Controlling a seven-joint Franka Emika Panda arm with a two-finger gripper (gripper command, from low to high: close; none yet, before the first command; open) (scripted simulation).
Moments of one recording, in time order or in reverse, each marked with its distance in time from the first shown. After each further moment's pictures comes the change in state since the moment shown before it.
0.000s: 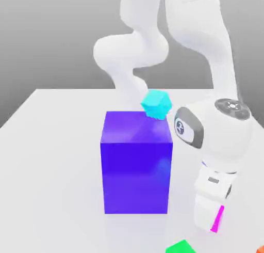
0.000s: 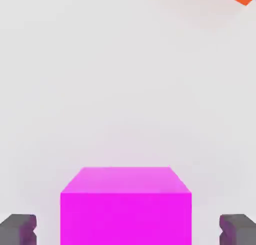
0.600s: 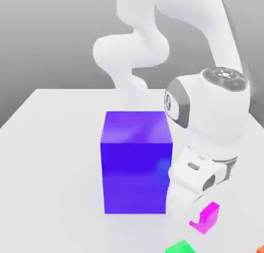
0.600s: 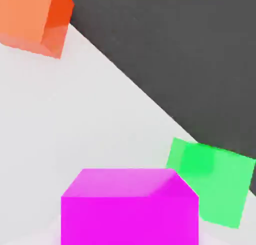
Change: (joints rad) arm -0.135 -0.107 -0.093 0.240 0.099 -0.347 0.080
